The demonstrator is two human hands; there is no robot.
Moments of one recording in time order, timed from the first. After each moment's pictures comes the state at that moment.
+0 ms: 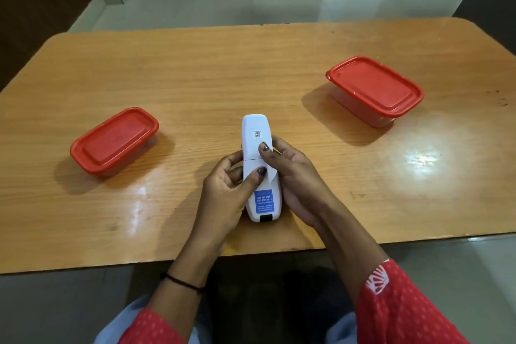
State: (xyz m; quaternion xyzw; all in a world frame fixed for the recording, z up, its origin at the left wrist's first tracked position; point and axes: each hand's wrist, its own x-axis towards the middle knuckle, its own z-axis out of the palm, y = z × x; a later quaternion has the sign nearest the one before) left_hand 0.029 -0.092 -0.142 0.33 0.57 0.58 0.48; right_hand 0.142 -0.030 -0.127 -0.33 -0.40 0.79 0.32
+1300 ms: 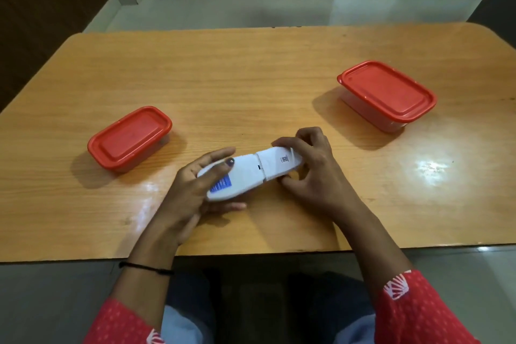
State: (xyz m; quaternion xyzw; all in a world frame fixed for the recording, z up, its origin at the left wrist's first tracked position) left_hand -0.026 -0.106 -0.123 0.27 0.53 0.55 0.59; right_hand 0.167 -0.013 -0.141 -0.40 -0.82 0.28 0.29
